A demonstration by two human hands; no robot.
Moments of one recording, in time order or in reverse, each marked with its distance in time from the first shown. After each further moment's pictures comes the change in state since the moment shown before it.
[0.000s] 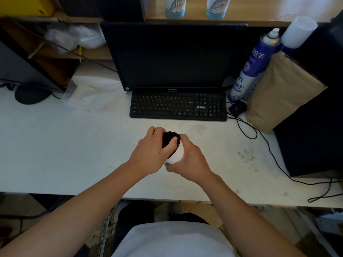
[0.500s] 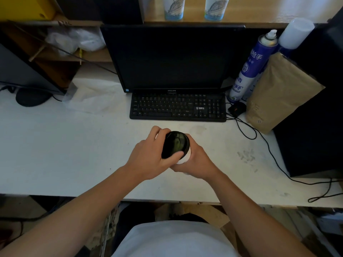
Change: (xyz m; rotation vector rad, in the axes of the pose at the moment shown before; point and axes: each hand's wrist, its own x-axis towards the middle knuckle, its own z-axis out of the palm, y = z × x) left_hand -0.011 -0.005 -0.003 0.085 0.055 0.250; right_hand -0.001 0.016 -0.017 0.277 -0.044 -0.086
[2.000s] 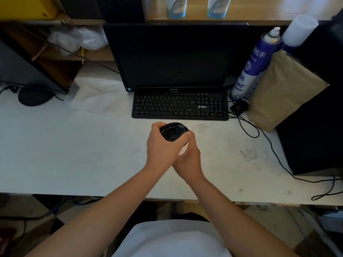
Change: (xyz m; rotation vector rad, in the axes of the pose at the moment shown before) left_hand 0.012 0.040 0.012 -0.699 0.293 -0.503; right_hand 0.001 -0.019 0.053 0.150 0.360 0.060
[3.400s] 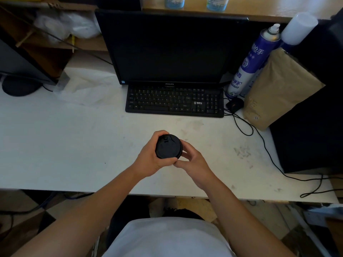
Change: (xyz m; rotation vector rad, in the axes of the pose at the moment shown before) left_hand 0.024 -0.088 -0.014 0.006 -0.468 0.201; right_hand 0.003 0.040 -0.043 0.138 -0.305 0.254
